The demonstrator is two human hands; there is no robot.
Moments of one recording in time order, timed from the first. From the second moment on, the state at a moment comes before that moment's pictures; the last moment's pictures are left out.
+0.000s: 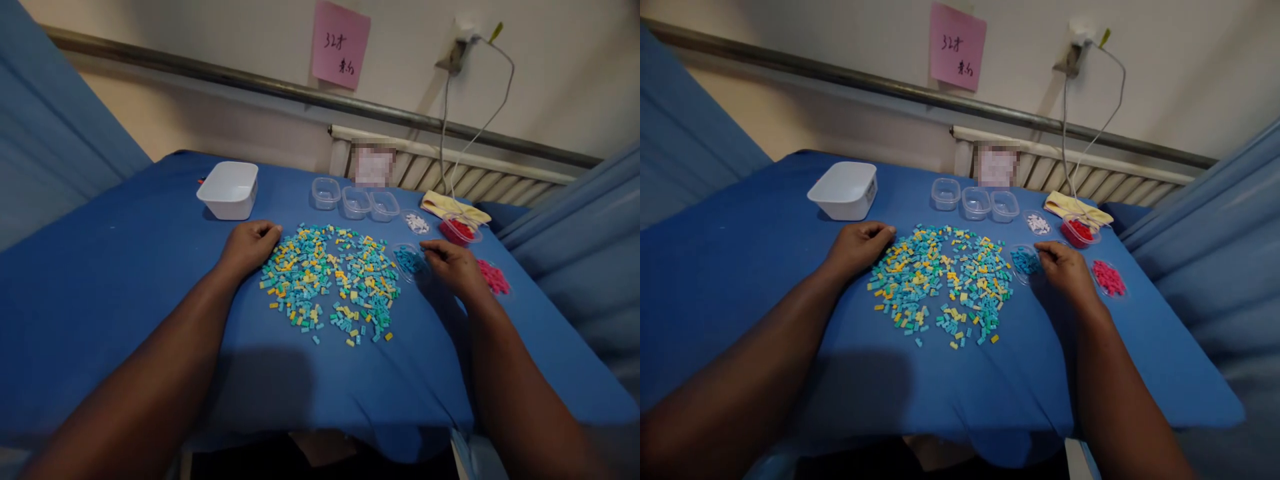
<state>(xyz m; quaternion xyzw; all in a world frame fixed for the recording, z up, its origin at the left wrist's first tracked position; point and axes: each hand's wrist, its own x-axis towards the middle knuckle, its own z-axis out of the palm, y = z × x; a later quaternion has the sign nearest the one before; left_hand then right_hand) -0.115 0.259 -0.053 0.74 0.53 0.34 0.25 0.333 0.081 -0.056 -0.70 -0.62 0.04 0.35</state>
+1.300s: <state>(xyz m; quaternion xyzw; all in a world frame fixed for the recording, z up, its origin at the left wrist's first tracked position) -0.117 0.256 -0.067 0.74 0.50 0.36 0.26 0.127 0.180 -0.040 -0.52 -0.85 0.08 0.07</state>
